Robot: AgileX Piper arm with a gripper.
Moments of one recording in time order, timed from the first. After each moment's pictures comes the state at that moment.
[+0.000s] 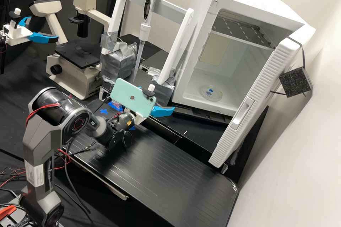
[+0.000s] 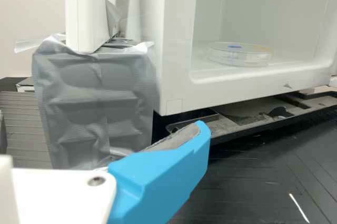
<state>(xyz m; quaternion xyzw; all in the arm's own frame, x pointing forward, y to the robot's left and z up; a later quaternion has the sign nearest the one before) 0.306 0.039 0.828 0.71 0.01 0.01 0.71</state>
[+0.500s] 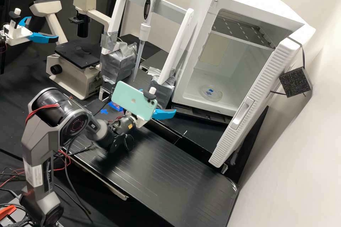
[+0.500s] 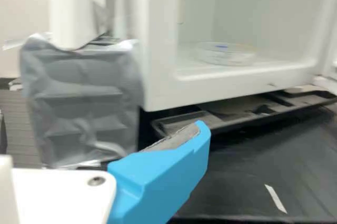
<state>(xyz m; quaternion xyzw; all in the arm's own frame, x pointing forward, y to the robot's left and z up) 0.292 0.020 0.844 0.71 0.00 0.02 0.70</state>
